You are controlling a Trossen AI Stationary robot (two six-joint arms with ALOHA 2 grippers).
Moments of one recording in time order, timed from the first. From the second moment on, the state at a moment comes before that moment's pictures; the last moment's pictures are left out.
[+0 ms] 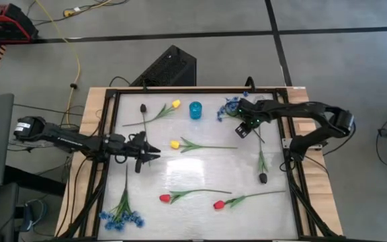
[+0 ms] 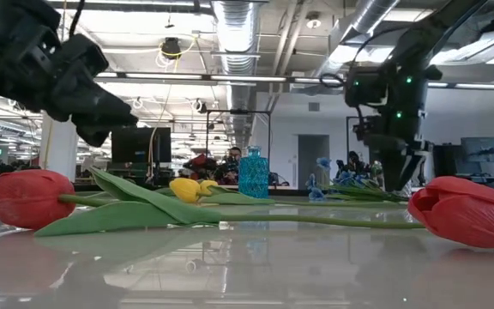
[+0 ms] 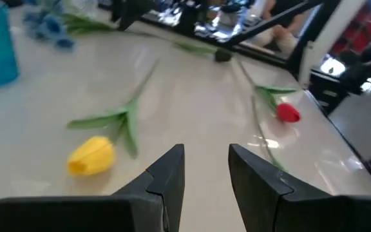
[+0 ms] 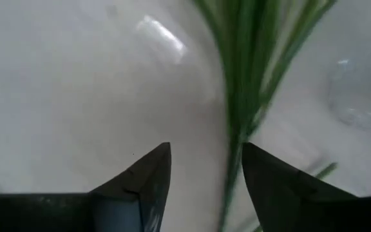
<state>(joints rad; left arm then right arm) -0.08 0.87 0.05 0.62 -0.04 -0.33 -0.53 1.43 0.75 -0.67 0.15 0.29</state>
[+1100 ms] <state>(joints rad) -0.19 0.90 0.05 0.75 -0.14 -0.30 -0.54 1.34 0.74 -0.50 0.16 0.39</state>
